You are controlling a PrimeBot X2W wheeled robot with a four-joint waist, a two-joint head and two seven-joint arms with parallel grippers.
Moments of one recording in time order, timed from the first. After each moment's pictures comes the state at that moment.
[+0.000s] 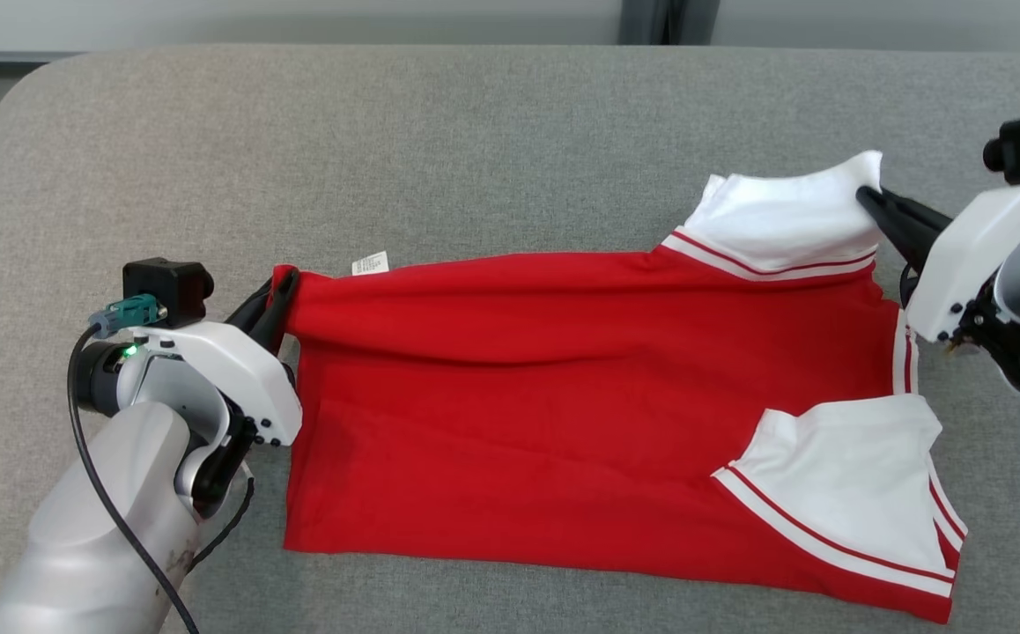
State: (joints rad) left arm -0.66 0.31 -0.61 0.68 -0.77 -0.08 -0.06; right arm -1.06 -0.63 1.20 0.62 1.34 0.13 0.01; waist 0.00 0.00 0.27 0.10
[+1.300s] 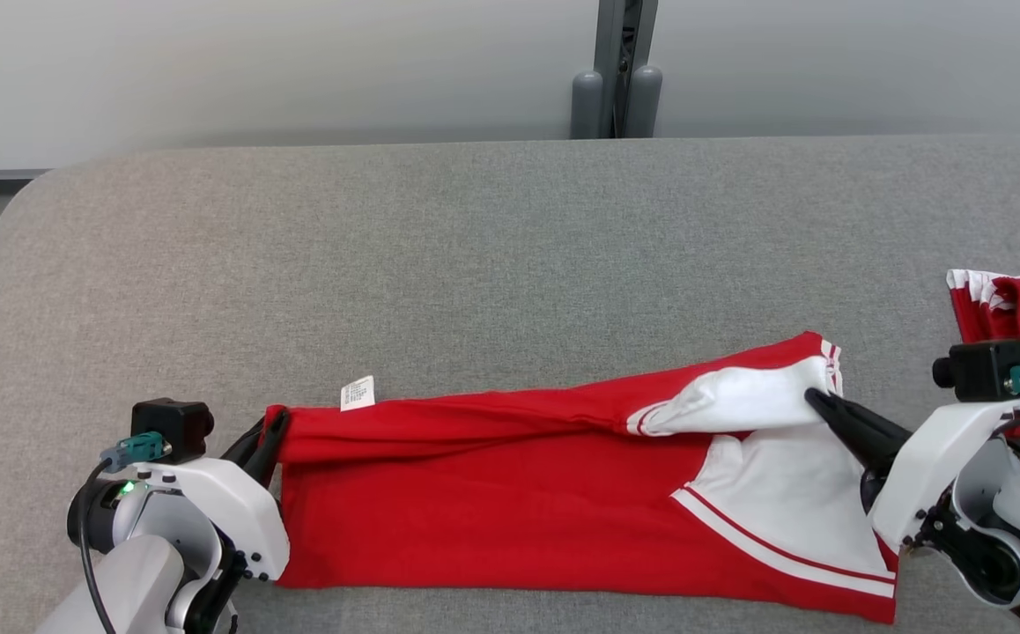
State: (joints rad) left arm -0.41 0.39 -0.65 0.58 -0.80 -0.04 -0.07; right arm -0.73 -0.70 1.27 0.40 1.45 0.13 -0.19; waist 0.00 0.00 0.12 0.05
